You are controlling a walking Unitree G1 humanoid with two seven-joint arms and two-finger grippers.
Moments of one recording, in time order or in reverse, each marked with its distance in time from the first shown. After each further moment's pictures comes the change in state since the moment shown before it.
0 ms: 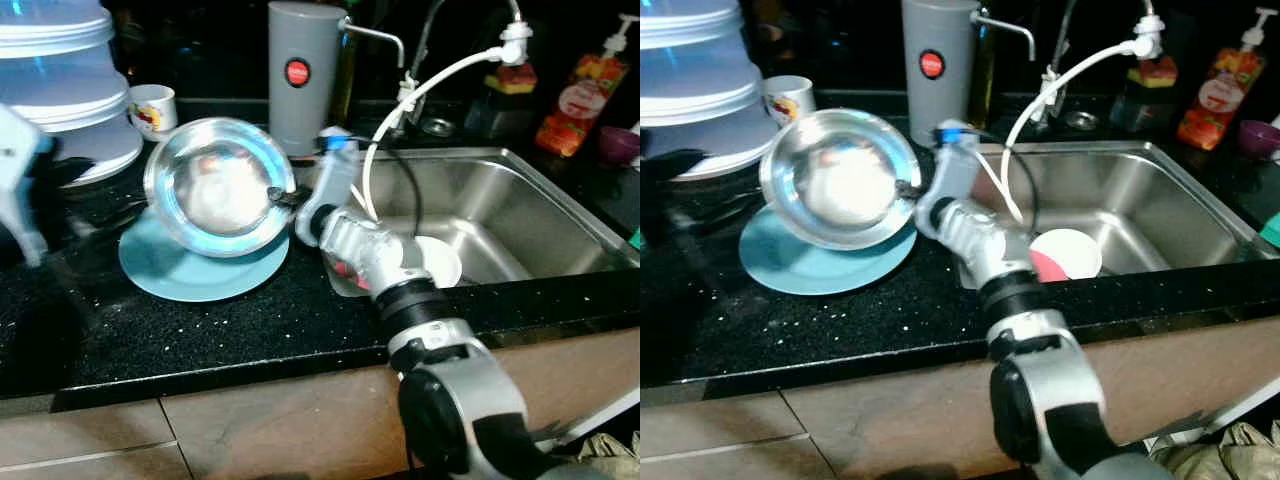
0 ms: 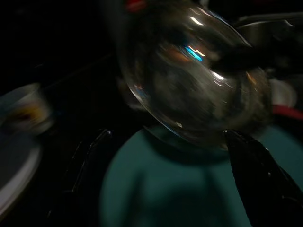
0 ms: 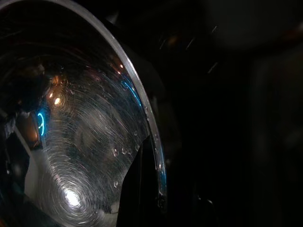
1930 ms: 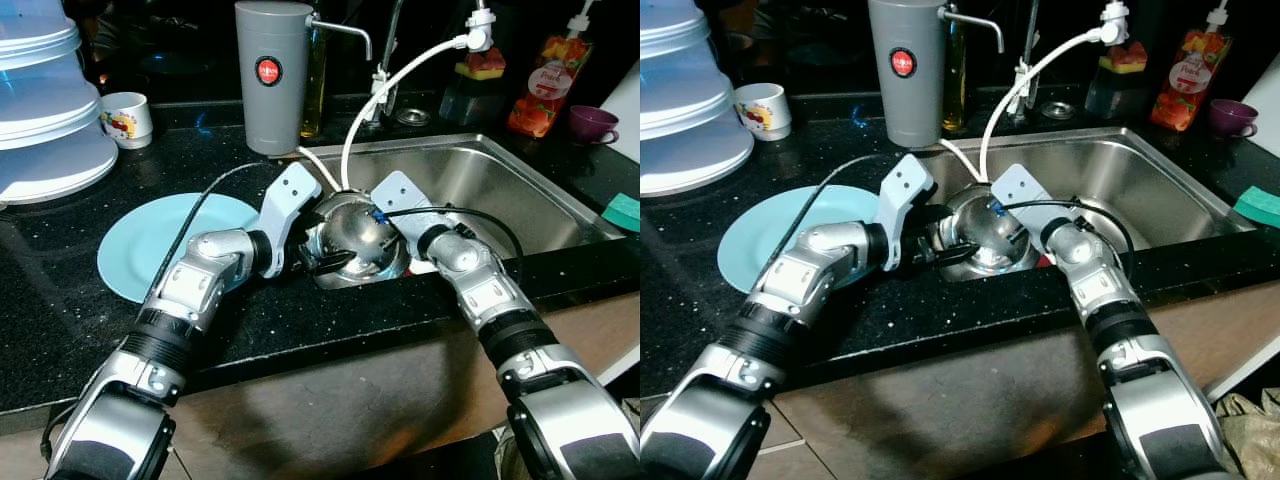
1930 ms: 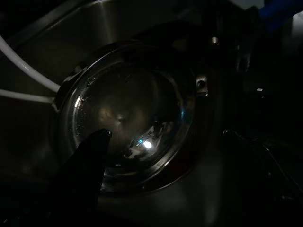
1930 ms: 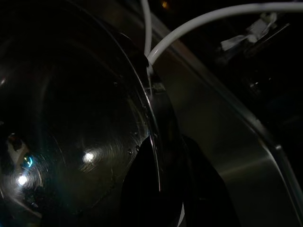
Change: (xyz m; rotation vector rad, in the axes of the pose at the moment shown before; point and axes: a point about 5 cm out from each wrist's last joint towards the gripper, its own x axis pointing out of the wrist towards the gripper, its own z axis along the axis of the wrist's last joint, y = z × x) left arm 0.144 -0.129 -0.041 -0.169 0.081 -0.465; right arm -0.056 -0.111 -0.003 -1.212 0.125 -0.216
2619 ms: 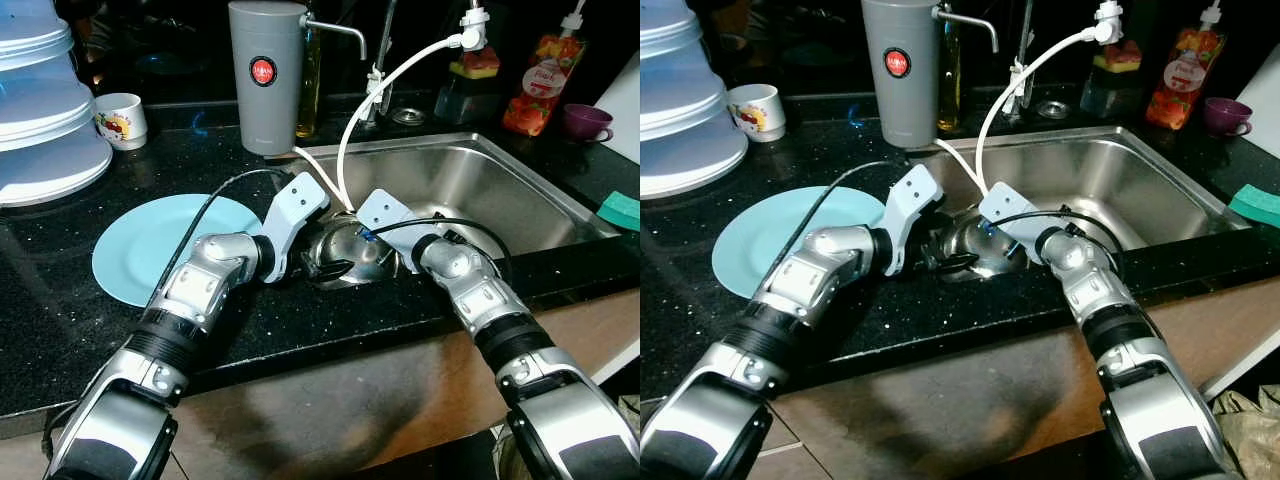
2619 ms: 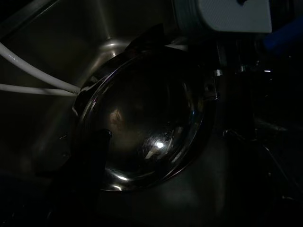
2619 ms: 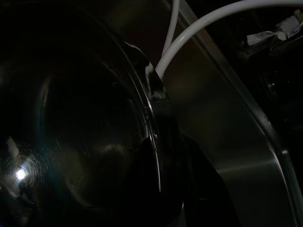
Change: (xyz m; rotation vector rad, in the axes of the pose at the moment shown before) left arm 0.004 -0.003 -0.006 0.033 0.055 -0.008; right arm 0.002 0.017 -0.002 -0.106 0.047 0.104
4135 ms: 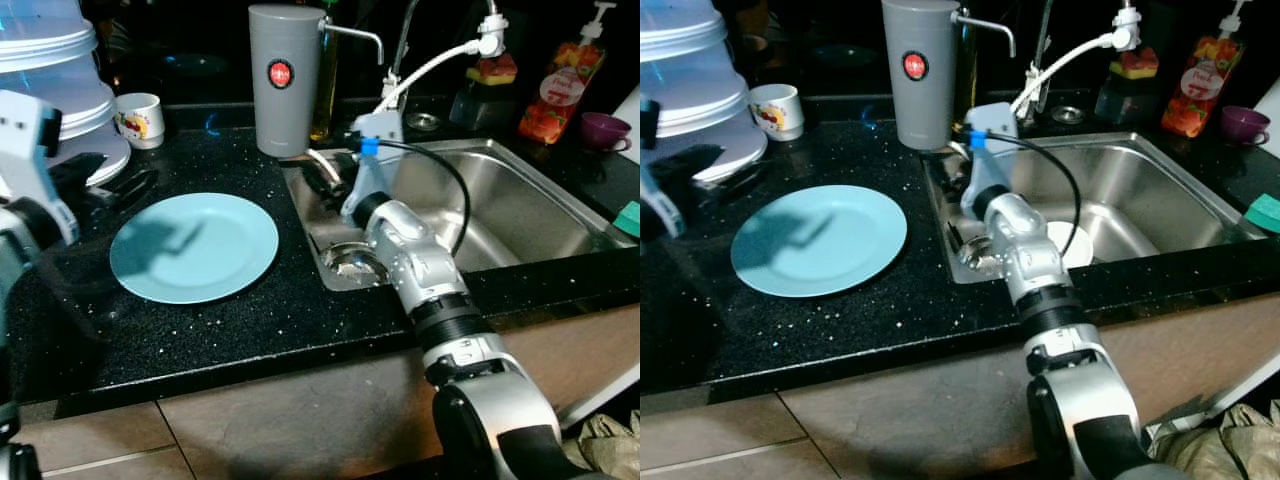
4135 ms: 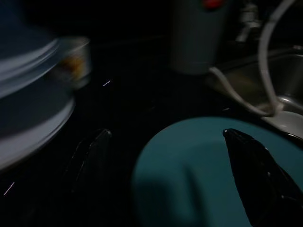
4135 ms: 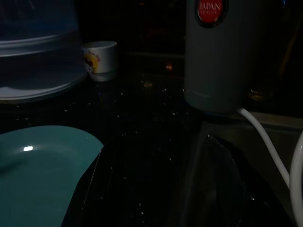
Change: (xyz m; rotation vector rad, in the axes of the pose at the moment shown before) left arm -0.243 0.074 0.009 -0.233 -0.135 0.773; right arm 0.013 0.010 0.101 0.814 -0.415 0.060
